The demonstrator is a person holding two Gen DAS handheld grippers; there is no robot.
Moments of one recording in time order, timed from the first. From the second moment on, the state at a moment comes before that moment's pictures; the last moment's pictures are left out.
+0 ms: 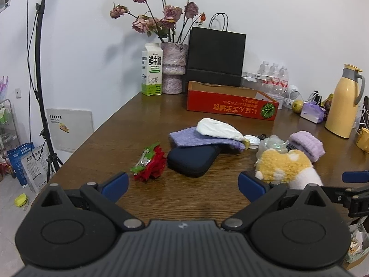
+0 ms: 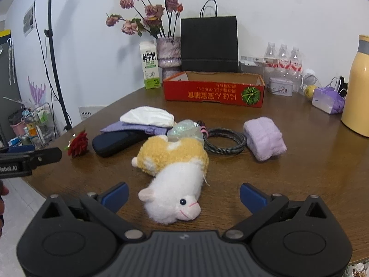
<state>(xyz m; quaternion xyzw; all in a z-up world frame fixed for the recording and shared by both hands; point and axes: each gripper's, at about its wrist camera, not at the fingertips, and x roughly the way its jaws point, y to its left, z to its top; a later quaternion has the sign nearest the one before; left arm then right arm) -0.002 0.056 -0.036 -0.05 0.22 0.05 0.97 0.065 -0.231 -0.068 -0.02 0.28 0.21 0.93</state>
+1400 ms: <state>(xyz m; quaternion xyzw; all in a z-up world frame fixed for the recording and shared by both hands) 0.009 0.078 -0.052 -0.07 0.24 0.08 0.97 0.114 -0.204 -0.103 0.00 0.30 0.21 0.93</state>
